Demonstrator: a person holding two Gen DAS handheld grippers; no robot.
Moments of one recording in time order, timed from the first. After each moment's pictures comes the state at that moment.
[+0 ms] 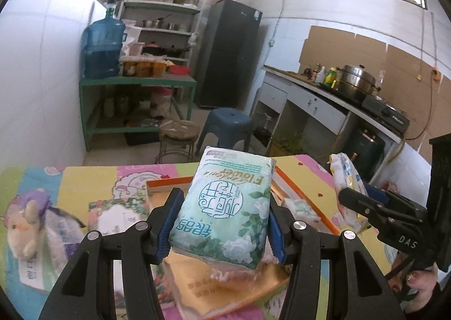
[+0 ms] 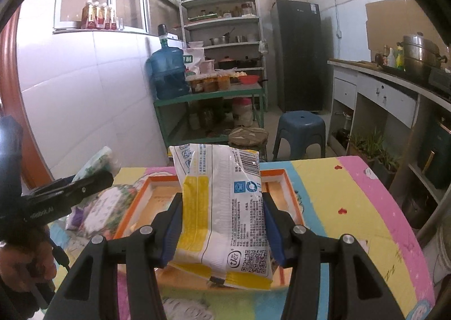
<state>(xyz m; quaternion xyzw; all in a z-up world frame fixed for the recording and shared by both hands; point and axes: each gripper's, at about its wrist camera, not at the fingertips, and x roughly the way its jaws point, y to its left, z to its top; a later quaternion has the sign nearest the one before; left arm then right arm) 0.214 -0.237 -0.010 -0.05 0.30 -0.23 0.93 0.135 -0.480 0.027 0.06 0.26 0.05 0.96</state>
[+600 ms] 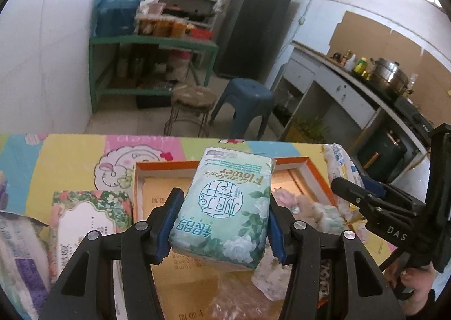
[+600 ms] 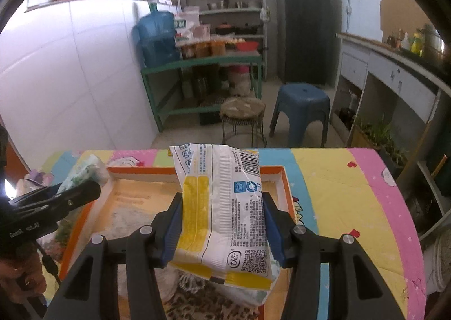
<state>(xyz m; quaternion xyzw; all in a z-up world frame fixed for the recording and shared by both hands) 0.303 -0.264 -0.067 -0.08 0.39 -0.18 0.90 0.246 -0.499 -0.014 0.04 0.35 0.05 0.93</state>
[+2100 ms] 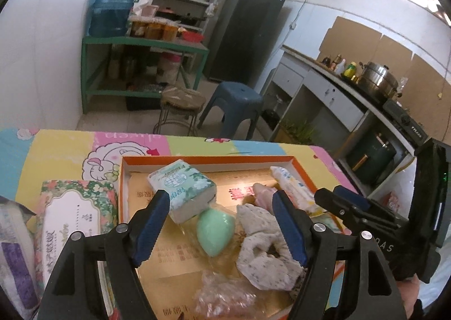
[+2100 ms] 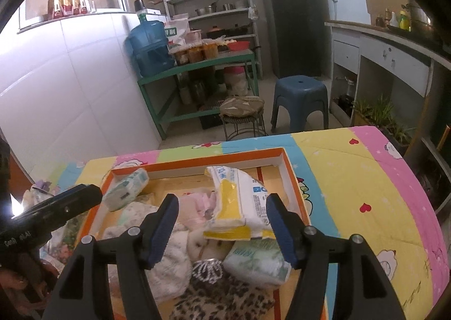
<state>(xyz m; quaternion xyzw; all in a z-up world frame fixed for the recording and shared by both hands) 0.280 -0.264 -0.063 -0.09 0.37 -0.21 0.90 0.220 -0.504 -0.028 0.10 0.34 0.05 0.94</state>
